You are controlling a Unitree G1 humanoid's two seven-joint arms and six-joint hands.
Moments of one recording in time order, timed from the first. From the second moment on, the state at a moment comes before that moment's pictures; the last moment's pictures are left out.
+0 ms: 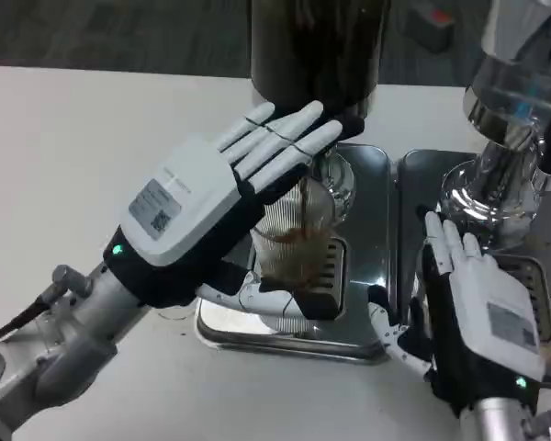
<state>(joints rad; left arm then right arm) -0.38 0.57 -0.30 0.48 0.88 -0.94 0.58 0.24 -0.09 0.36 -0.25 -0.87 0.30 -0.26</state>
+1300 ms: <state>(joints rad) -0.37 0.59 -0.33 0.44 0.86 -0.89 0.58 0.03 -0.05 0.16 0.04 -0.21 0.00 -0.03</state>
